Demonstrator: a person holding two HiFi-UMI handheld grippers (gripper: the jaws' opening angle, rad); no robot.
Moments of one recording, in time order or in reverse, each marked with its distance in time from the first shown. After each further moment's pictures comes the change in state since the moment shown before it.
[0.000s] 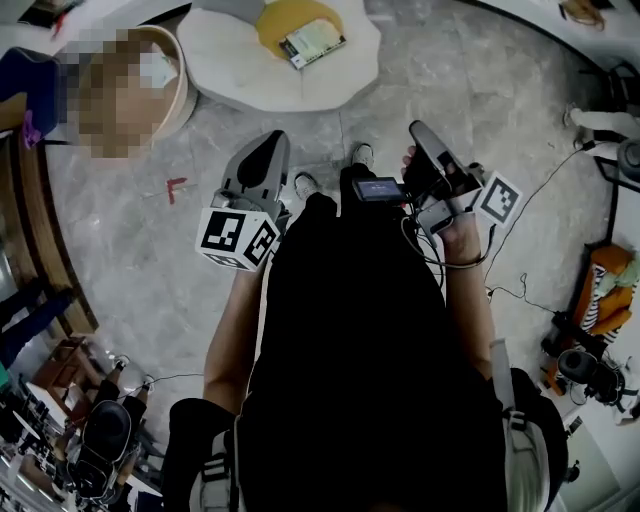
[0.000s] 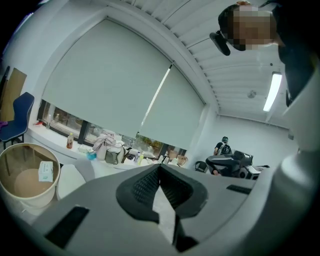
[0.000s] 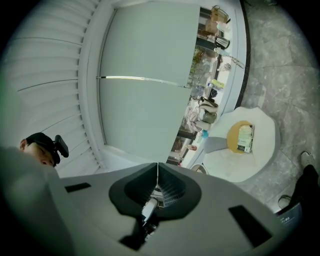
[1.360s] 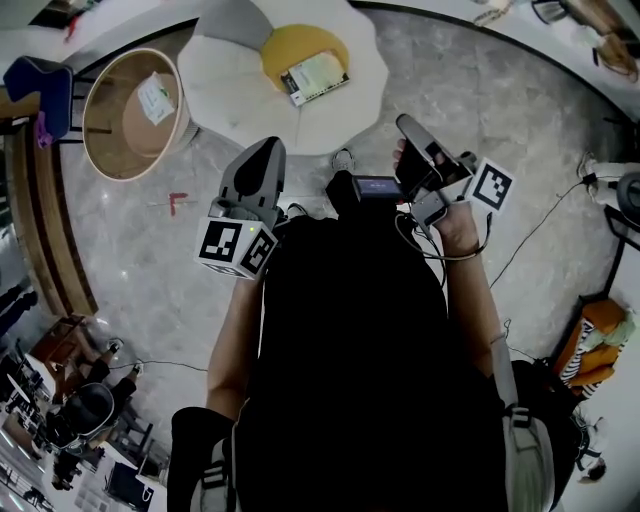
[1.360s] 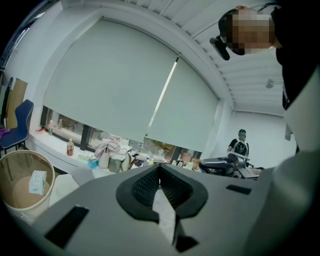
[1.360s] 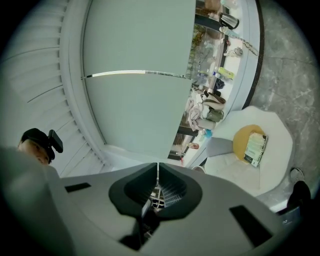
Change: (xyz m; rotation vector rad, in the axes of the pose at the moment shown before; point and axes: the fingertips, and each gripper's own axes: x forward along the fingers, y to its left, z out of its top) left arm 0.201 0.014 0.055 0.012 -0.016 0.156; right arm 0.107 -0.077 0.201 0.061 0.175 0.055
